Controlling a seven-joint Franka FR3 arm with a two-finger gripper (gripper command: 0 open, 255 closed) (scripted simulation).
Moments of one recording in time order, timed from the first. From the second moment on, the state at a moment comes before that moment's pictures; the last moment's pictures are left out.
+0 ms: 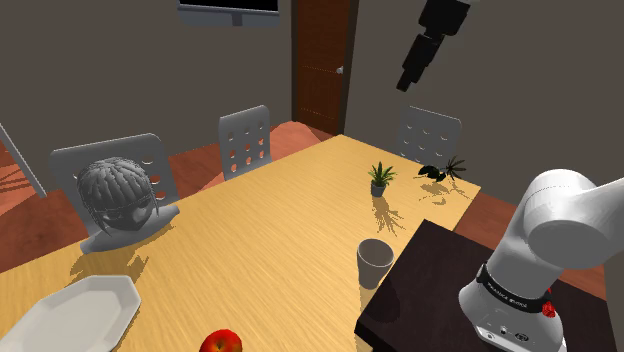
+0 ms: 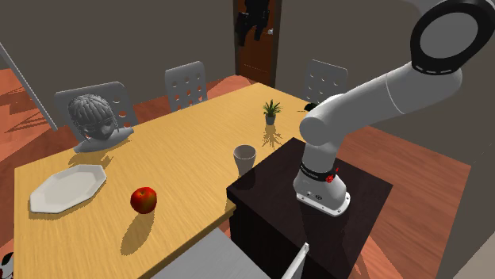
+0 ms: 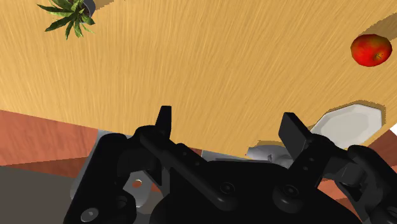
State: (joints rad) arm 0.01 -0.83 0.02 -2.26 0.01 1.69 -0.09
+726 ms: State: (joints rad) arm 0.03 -0.86 0.01 -2.55 0.04 1.89 -0.11
